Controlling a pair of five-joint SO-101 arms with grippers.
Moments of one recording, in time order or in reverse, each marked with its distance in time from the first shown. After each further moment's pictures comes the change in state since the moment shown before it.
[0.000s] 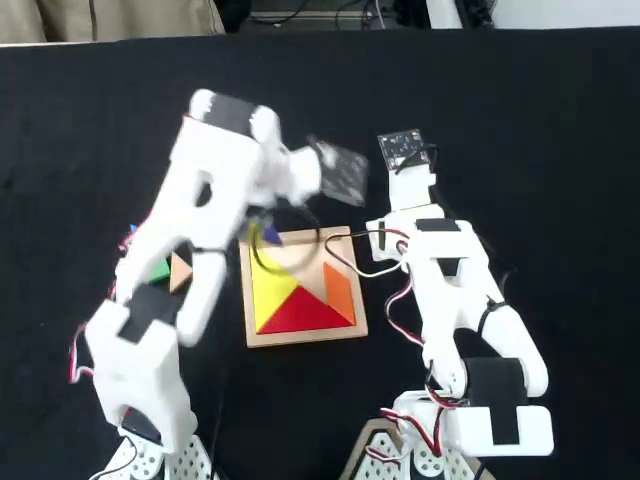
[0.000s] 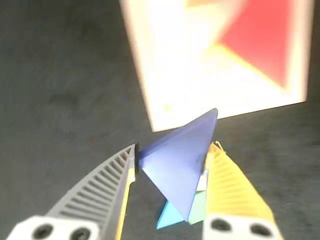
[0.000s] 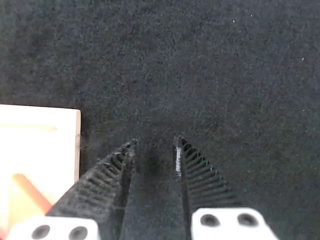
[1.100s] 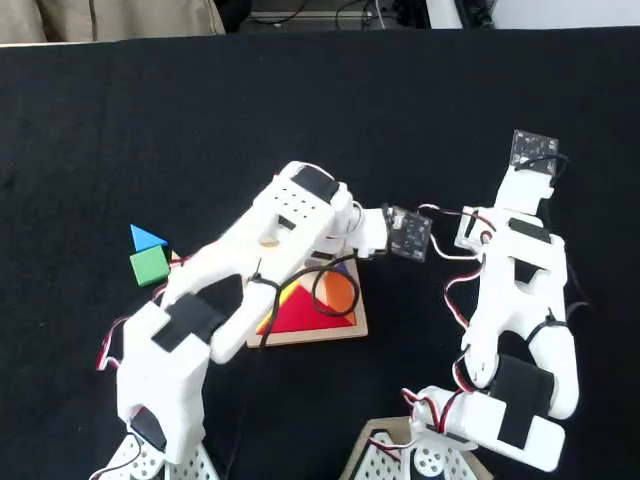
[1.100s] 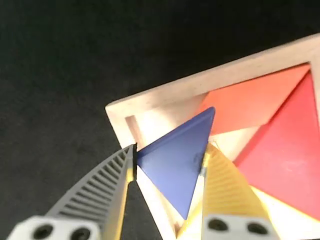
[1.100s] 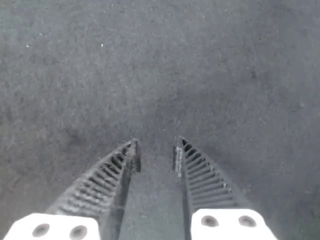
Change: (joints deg) left arm 12.7 5.5 18.2 -32.2 8.8; right arm 23.0 0.0 -4.5 1.2 -5.5
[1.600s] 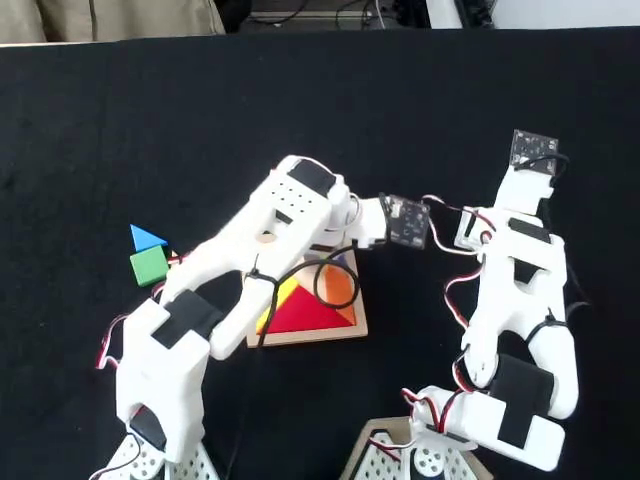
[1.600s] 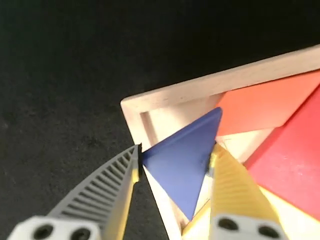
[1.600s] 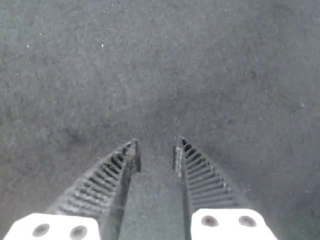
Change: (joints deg) left arm -1.4 0.5 -1.8 0.0 2.4; right arm 0.0 0.0 0.0 0.0 0.0
